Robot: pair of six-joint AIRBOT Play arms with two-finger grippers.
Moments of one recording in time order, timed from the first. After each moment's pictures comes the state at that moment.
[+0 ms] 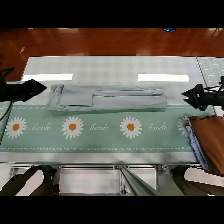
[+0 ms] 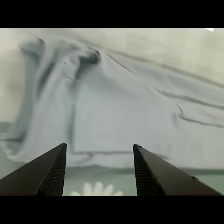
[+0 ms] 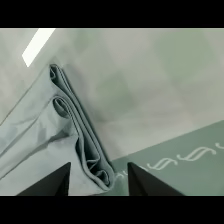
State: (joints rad) left arm 0.27 -0.98 0.88 0.97 -0.98 -1.33; right arm -0.57 -1.41 0.92 -0.70 1.05 1.28
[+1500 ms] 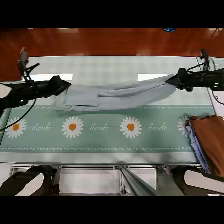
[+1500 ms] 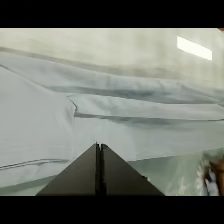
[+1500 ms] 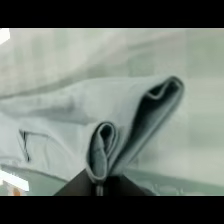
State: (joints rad) left arm -0.03 -1.02 0.82 0.62 -0.80 -1.29; right arm -0.29 -1.35 1.13 -0.69 1.17 1.22
